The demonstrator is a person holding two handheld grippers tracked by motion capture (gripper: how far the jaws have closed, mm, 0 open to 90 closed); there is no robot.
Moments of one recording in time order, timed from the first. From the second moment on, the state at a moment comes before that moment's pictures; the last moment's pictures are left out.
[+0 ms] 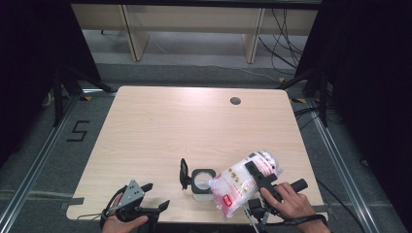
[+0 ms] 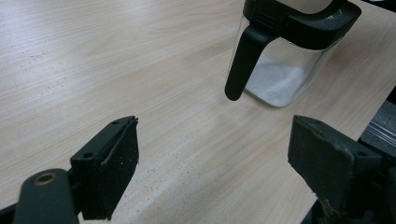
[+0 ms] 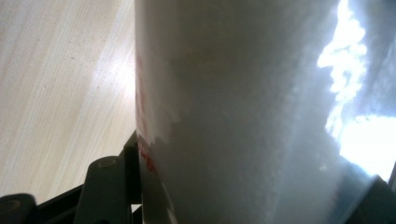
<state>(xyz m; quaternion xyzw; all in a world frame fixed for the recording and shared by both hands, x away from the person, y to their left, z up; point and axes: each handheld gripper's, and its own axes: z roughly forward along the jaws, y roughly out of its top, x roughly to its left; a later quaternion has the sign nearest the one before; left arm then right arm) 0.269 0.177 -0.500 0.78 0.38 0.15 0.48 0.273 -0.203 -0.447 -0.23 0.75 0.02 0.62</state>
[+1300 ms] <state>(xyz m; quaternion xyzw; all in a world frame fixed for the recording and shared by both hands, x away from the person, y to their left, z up) 0.268 0.177 -0.500 0.78 0.38 0.15 0.47 0.272 -0.203 -0.447 -0.22 0.75 0.02 0.62</state>
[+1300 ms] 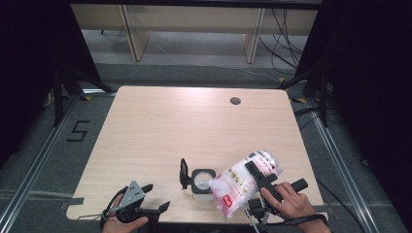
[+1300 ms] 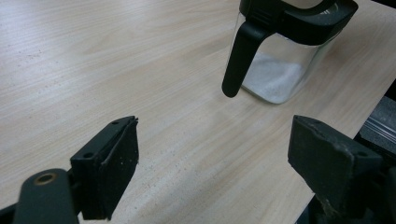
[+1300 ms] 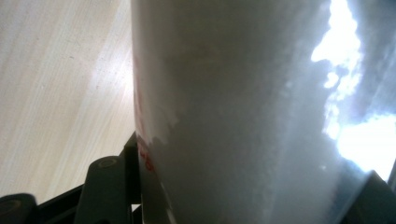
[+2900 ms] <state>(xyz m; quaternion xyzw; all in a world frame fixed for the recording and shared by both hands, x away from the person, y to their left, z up) 0.272 0.181 -0.503 0.77 0.39 0.15 0.48 0.276 -0.207 -0.439 -0.22 0.75 0.03 0.62</state>
